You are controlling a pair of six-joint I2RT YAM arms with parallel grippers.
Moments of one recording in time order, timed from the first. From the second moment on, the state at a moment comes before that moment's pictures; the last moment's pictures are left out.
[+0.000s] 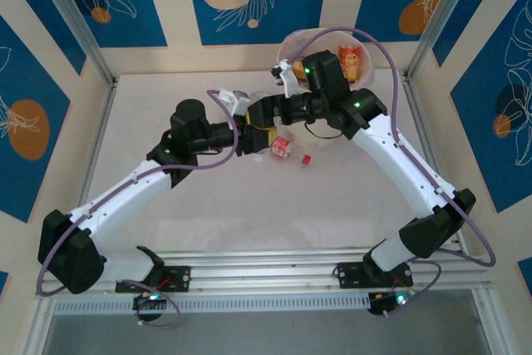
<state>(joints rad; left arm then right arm) -0.63 1.29 1.04 0.16 0.67 -0.34 0.61 1.51 1.72 -0.79 -0.55 0.37</state>
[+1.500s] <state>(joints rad) -0.65 1.05 1.03 -0.02 0.30 -0.26 0.34 1.80 2.32 -0.82 0.05 0.56</state>
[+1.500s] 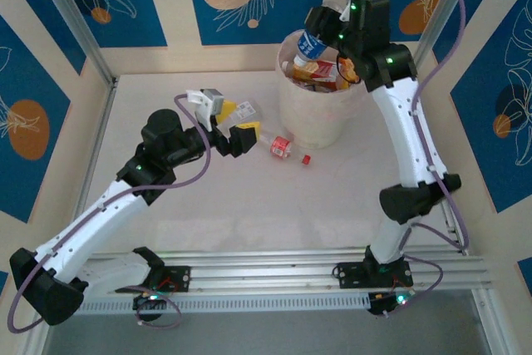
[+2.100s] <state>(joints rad) -0.65 1.00 1.00 -0.09 0.20 -0.25 0.29 2.07 2.50 -0.96 0.11 0.79</state>
